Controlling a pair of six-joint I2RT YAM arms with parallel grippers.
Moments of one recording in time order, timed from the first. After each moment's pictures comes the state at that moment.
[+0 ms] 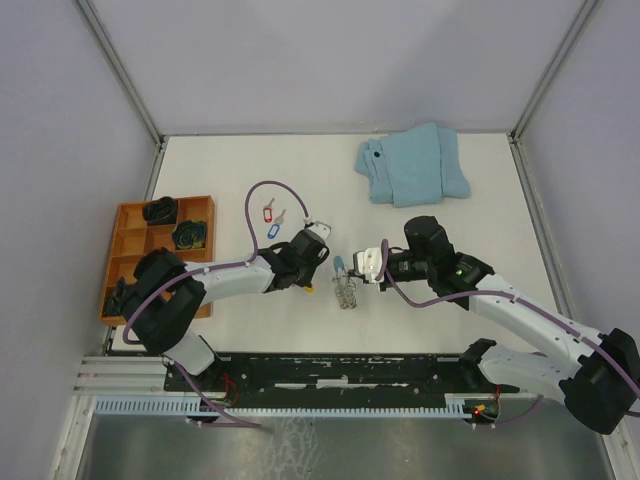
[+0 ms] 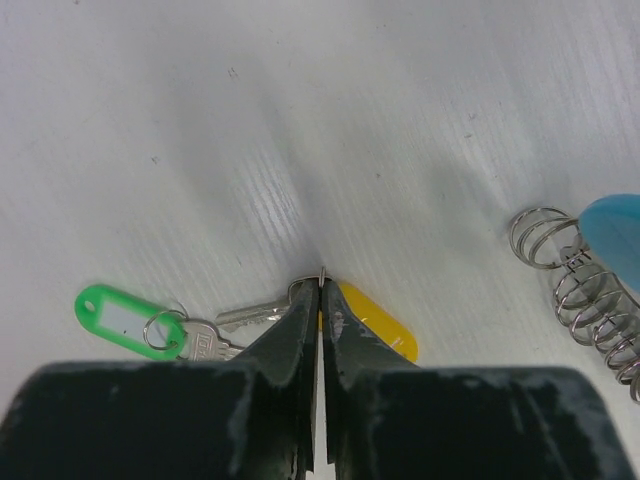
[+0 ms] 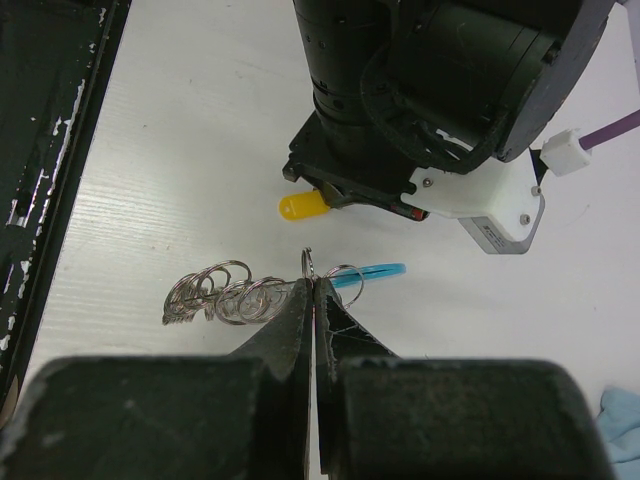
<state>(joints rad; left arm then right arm) -0.81 1.58 0.79 -0.19 -0.27 -0.26 0.70 1.06 0.73 -0.20 -0.70 -0.80</state>
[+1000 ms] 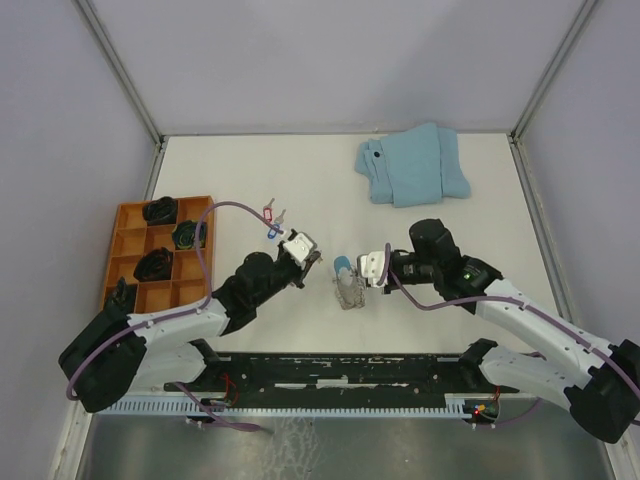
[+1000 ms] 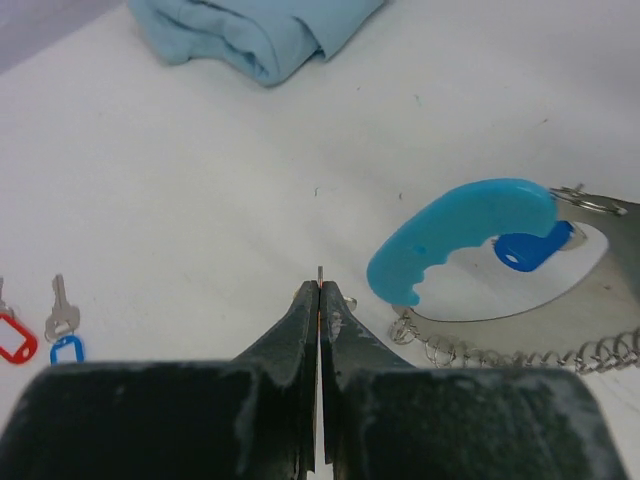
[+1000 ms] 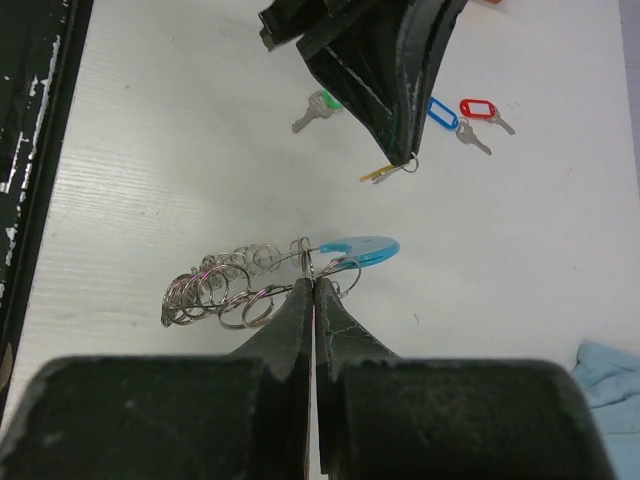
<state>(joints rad) -0.81 1.16 0.39 0.56 -0.06 0.07 0.70 1.00 0.73 -0.28 -0.63 -0.82</state>
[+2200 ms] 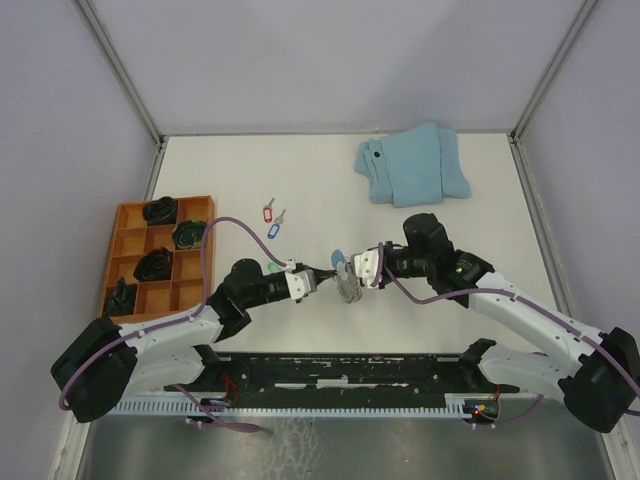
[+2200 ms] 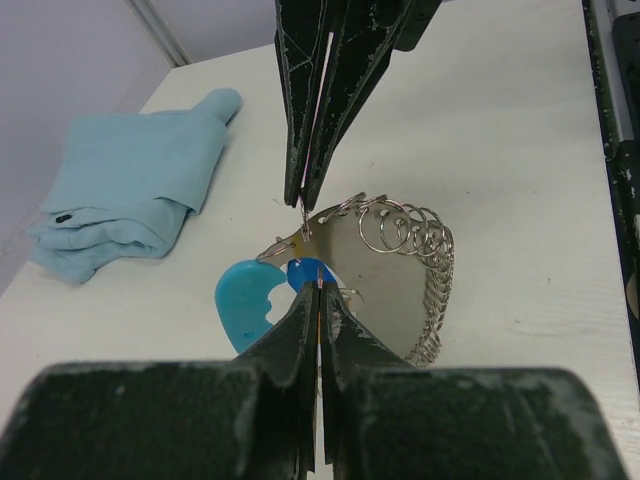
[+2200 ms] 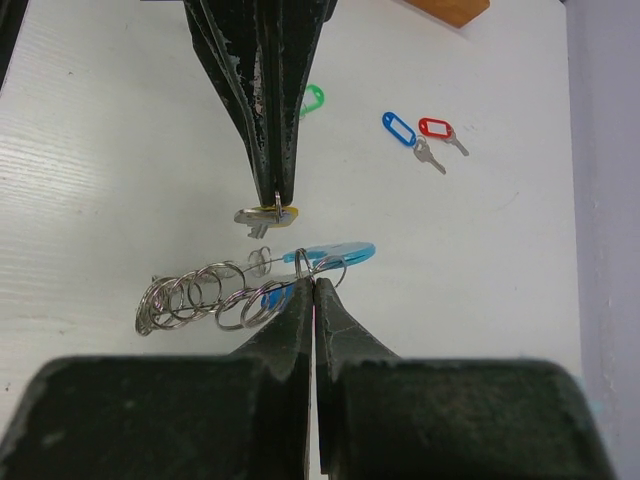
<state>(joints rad) -0.81 1.06 0.30 0.74 0.47 0.41 0.71 1.07 0.76 -0.22 -0.60 -0.94</state>
